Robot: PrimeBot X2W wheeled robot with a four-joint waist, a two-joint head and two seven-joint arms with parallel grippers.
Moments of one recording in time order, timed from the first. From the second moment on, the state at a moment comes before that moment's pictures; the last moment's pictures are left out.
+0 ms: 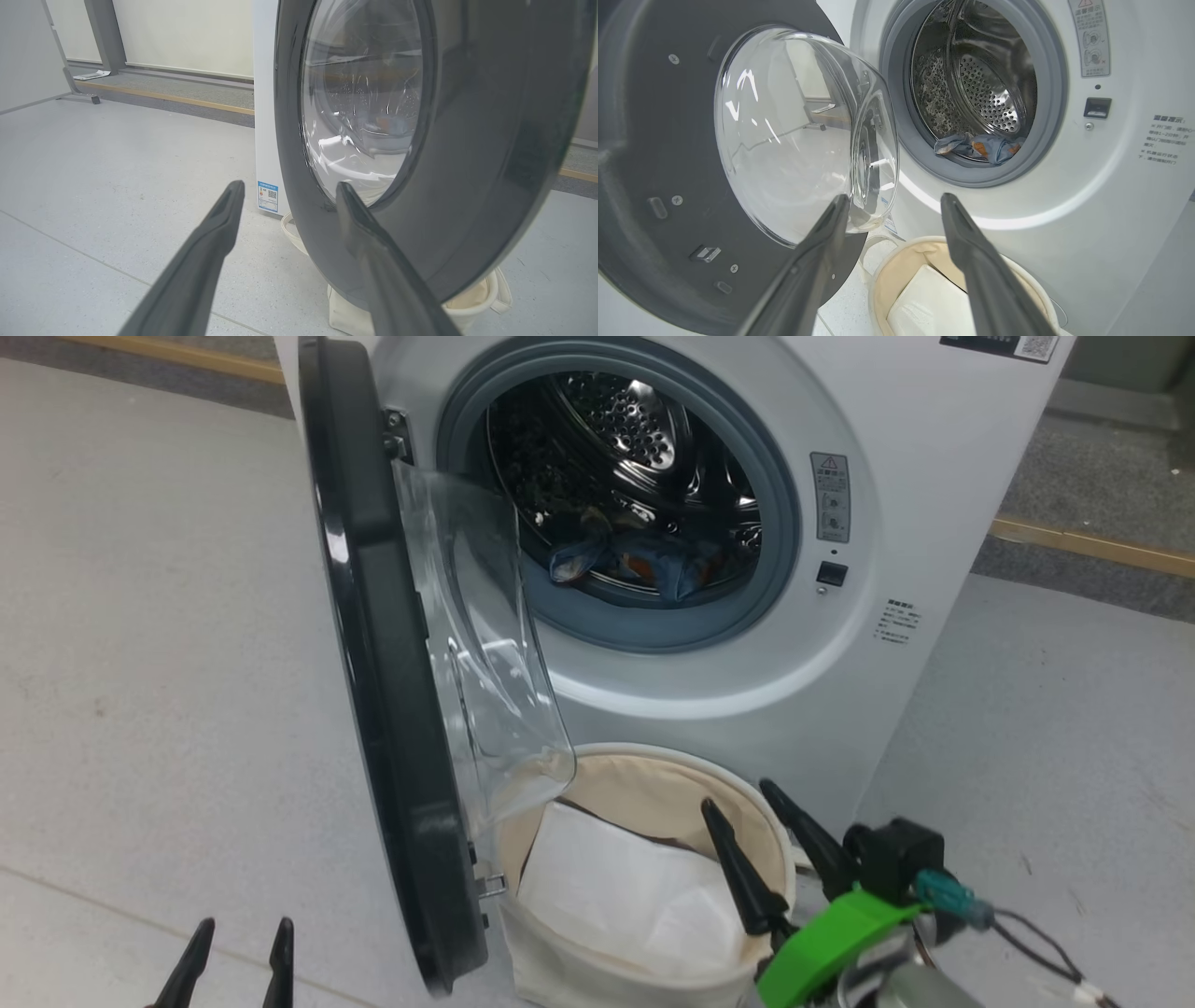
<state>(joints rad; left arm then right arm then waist) 0.17 0.42 -0.20 0.00 -0.44 0.18 -0.20 -0.26 -0.19 0.60 0.30 0.55 0.12 -0.23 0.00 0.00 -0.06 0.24</state>
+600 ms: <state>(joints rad) 0.17 0.44 -0.21 0.02 -0.45 0.17 -0.20 -0.13 -0.13 0.47 0.13 0.43 0.12 -0.09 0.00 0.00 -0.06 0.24</state>
